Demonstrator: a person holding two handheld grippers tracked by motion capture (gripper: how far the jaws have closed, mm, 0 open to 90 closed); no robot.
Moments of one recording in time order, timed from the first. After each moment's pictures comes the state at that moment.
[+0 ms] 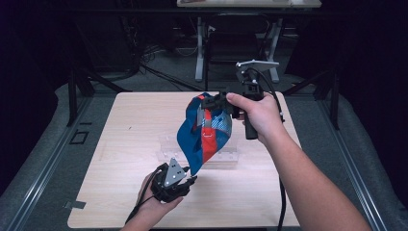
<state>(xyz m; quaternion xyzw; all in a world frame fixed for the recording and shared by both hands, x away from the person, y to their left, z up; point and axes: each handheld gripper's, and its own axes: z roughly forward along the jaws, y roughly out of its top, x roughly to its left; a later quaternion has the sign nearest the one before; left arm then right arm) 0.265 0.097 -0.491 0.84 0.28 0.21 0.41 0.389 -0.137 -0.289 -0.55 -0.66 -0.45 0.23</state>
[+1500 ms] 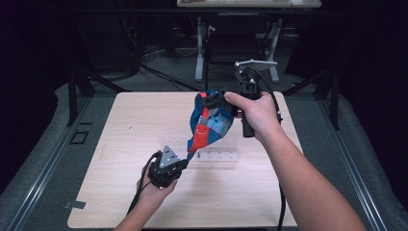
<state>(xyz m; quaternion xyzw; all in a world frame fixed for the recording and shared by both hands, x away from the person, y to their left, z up) 0.305 0.110 -0.501 0.82 0.34 0.19 0.41 0.399 -0.135 -0.295 -0.56 -0.66 -0.45 0.22</state>
